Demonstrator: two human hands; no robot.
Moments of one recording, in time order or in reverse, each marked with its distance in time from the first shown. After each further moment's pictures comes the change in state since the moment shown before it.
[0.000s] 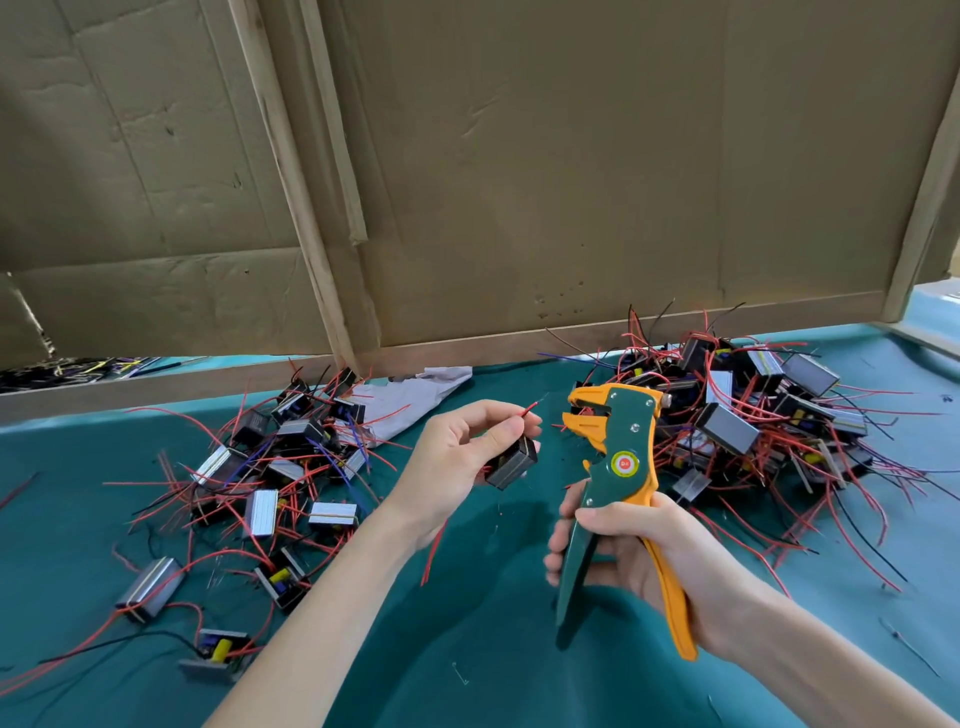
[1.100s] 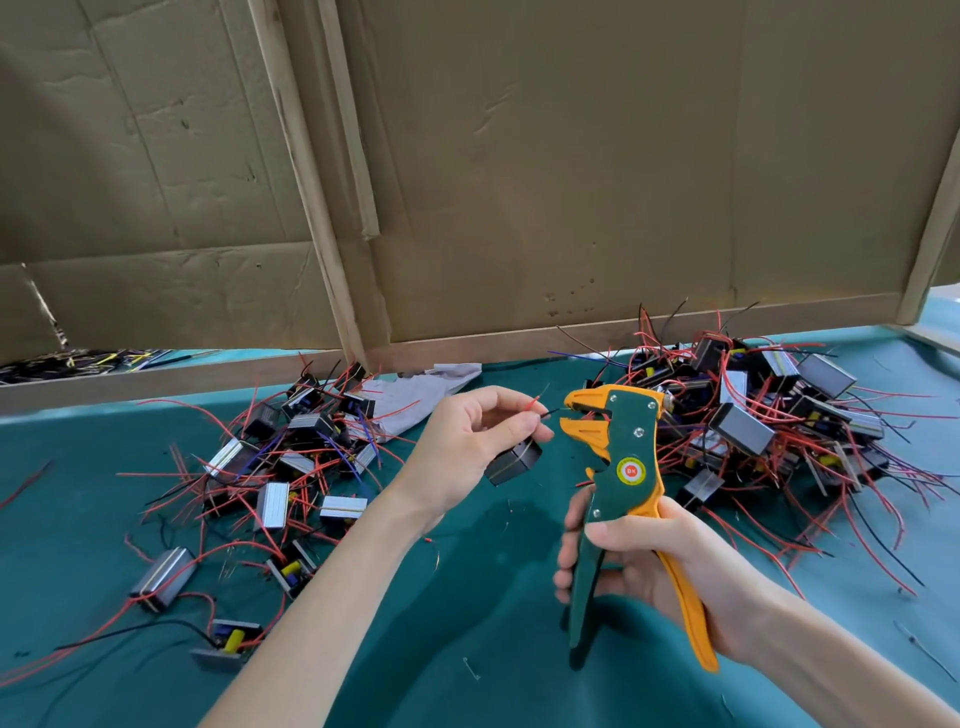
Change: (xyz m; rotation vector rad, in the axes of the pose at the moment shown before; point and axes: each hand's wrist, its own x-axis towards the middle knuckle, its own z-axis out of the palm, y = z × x) left_hand -0.003 0.019 0.000 0.135 -0.006 0.055; right_hand 0.002 0.003 -0.005 -0.032 -0.156 0.035
